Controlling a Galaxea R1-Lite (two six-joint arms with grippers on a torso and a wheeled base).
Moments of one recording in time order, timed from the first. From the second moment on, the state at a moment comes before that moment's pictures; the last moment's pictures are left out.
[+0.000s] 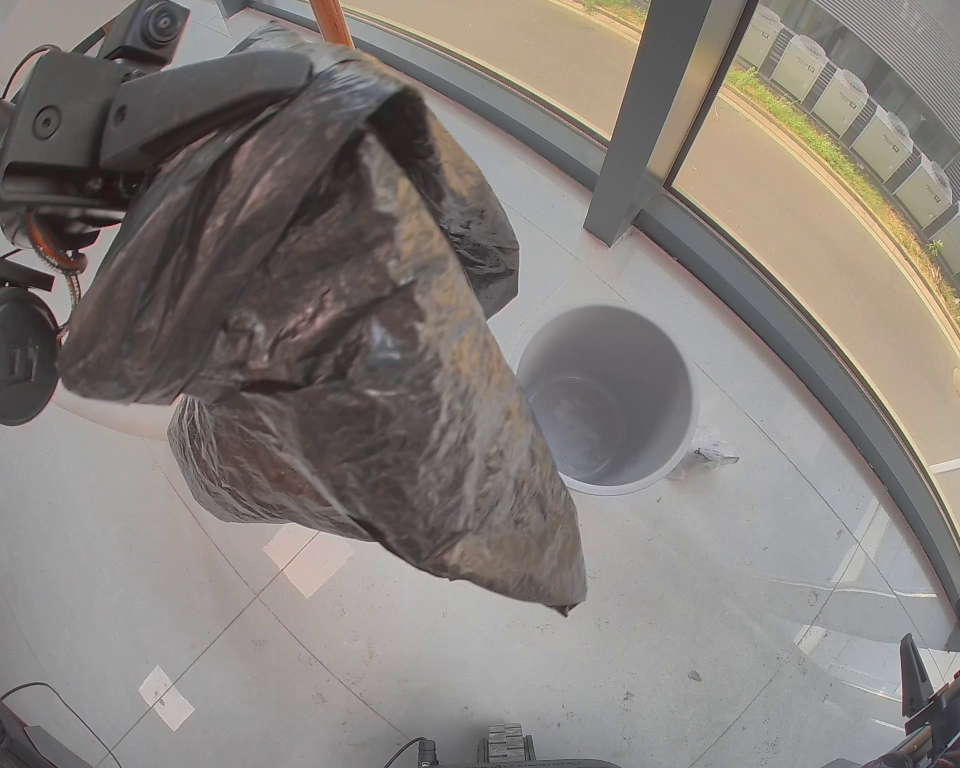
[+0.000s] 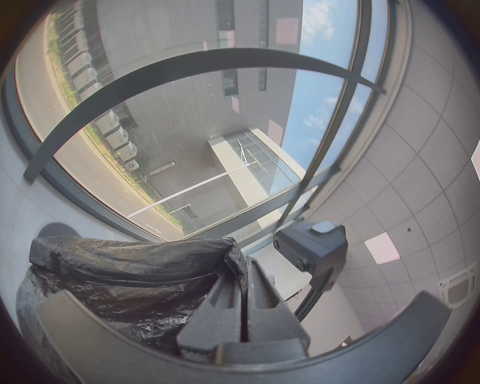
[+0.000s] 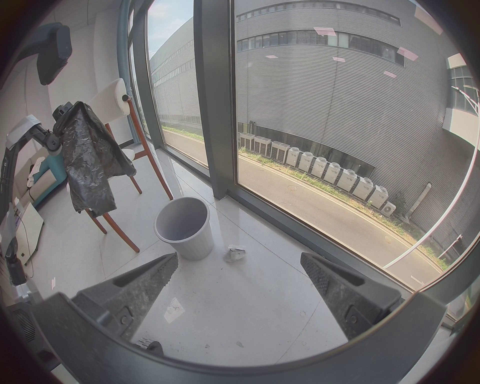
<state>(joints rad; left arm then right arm) -0.39 1.62 -1.27 -1.32 -1.48 -1.39 0.00 0.02 -0.02 0.00 -0.02 0.02</state>
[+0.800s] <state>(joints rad) -0.37 1.59 -1.18 -1.55 -1.37 -1.66 0.00 0.02 -0.02 0.00 -0.02 0.02</state>
